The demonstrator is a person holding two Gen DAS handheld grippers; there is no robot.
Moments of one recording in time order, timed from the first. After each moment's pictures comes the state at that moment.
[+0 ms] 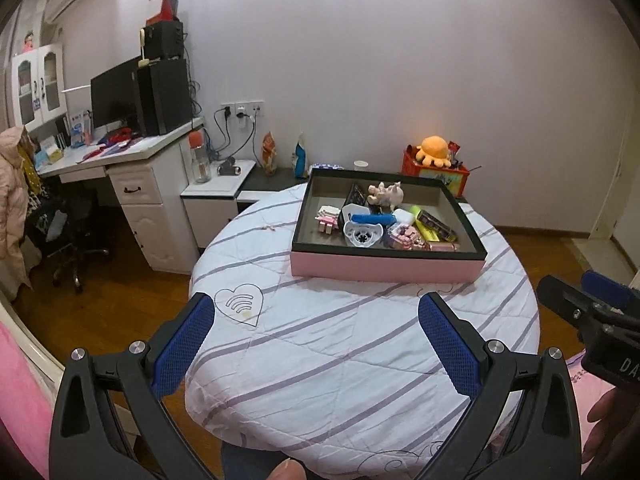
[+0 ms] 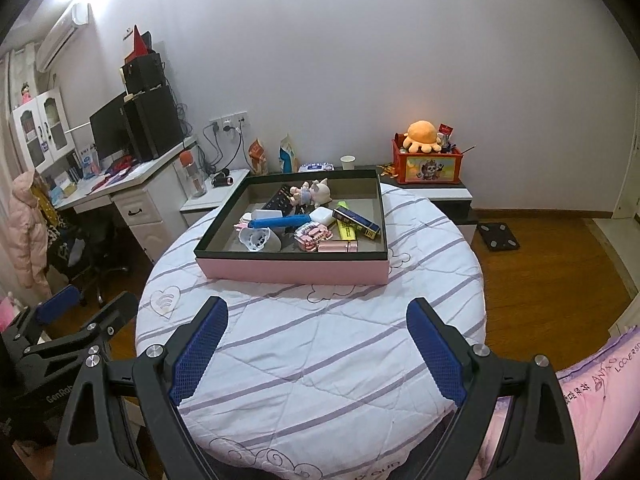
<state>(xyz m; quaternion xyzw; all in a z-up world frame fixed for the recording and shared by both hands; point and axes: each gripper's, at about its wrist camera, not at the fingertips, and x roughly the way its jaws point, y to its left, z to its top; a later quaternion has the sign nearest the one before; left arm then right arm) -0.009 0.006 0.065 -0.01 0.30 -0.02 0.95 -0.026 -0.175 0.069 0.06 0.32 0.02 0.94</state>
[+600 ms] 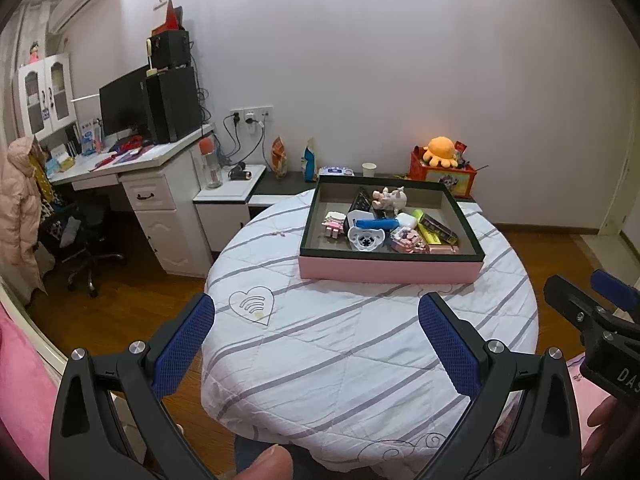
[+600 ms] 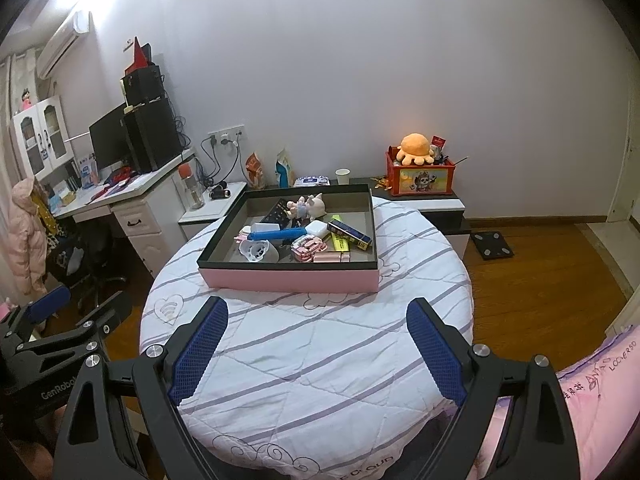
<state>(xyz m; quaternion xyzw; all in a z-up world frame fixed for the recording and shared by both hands) -0.025 -0.002 0.086 0.01 0.31 -0.01 0.95 -0.048 -0.178 0.087 0.06 0.30 0.01 0.95</state>
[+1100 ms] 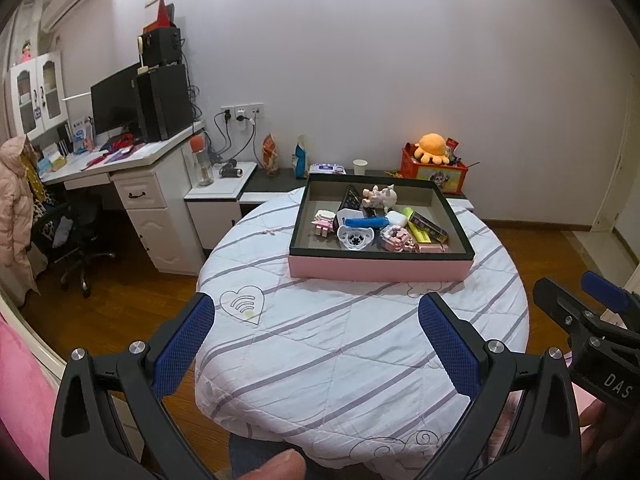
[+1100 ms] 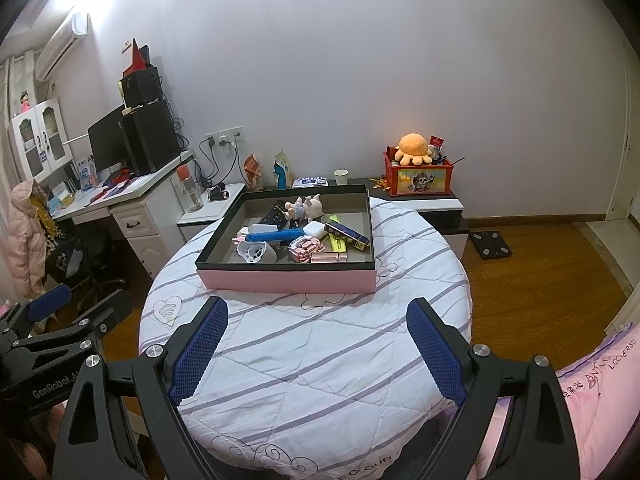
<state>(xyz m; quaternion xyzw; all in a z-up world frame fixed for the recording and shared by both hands) -0.024 -0.006 0.090 0.01 0.31 -0.02 0.95 -0.050 -0.178 0.088 0.06 0.30 0.00 0.95</state>
